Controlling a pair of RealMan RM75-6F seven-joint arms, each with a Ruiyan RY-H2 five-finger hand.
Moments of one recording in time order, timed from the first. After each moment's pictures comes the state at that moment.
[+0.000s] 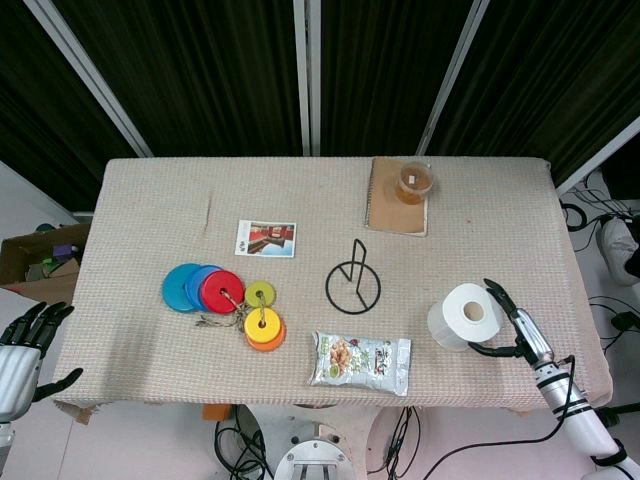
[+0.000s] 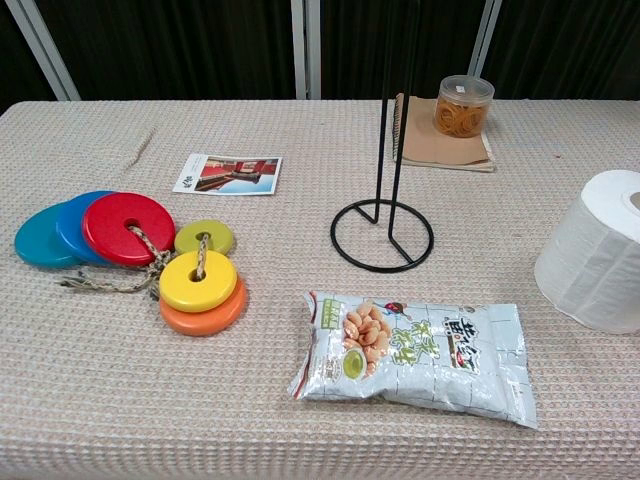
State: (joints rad) left arm 0.03 -1.15 0.05 -1.46 1.67 1.65 -0.07; right arm 0.27 -1.36 -0.05 -1.20 -1.61 1.22 1.22
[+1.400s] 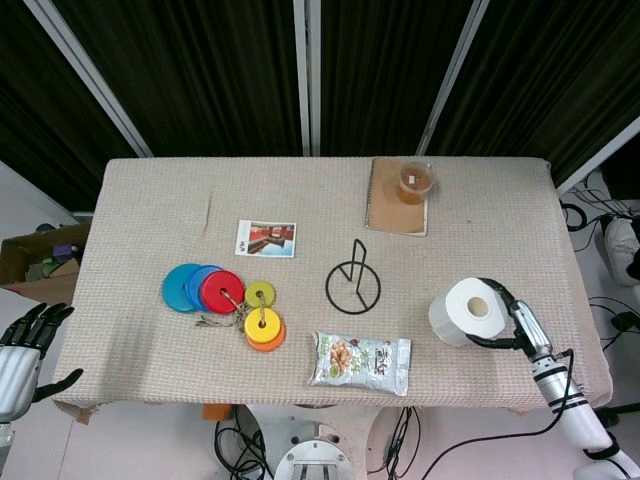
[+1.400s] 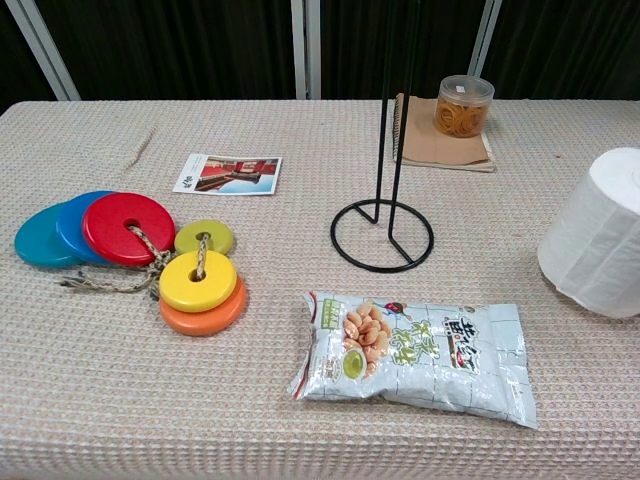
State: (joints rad) left arm 0.03 -1.16 0.05 -1.43 1.67 1.66 -0.10; right arm 0.29 -1.36 -0.02 -1.26 -1.56 1.26 1.17
